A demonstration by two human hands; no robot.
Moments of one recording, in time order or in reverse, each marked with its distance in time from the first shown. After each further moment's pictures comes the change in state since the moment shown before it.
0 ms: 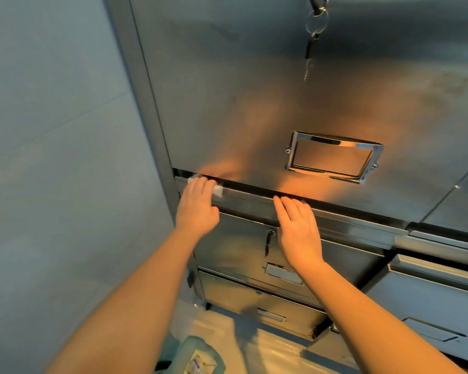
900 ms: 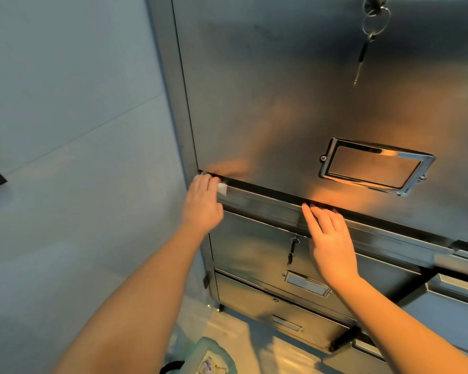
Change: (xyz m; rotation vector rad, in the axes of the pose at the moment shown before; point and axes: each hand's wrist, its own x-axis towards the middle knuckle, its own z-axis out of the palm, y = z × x) left_hand 0.008 -0.040 -0.007 0.064 0.035 -0.060; right_hand -0.004 0.014 0.015 0.006 0.033 -0.038
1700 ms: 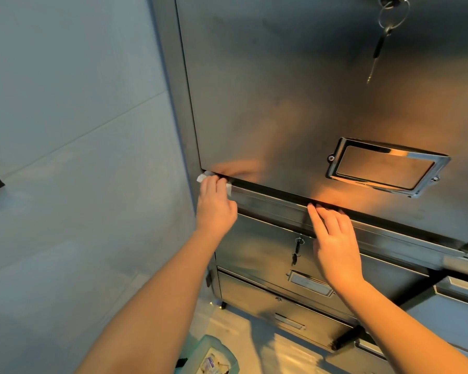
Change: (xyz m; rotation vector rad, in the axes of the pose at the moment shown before) left_hand -0.006 0.026 0.003 -0.197 0.079 -0.118; right_hand 0.001 -0.003 0.001 0.005 -0.011 0.040
